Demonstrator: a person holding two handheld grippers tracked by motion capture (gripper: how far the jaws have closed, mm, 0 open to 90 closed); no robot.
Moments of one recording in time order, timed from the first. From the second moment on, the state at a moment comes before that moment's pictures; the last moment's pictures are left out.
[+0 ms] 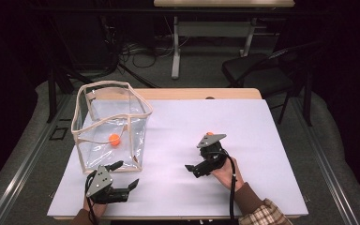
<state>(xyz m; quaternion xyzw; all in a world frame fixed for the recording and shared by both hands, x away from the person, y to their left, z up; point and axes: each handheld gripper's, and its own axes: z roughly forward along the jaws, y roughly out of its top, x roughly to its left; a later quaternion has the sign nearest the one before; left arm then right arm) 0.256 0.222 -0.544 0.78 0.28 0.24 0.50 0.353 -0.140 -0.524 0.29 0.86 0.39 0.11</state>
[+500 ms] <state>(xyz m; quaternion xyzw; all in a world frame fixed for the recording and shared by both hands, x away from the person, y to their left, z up) 0.257 0.221 -0.544 0.78 0.28 0.24 0.50 0.355 -0.154 -0.522 0.30 0.86 0.39 0.12</state>
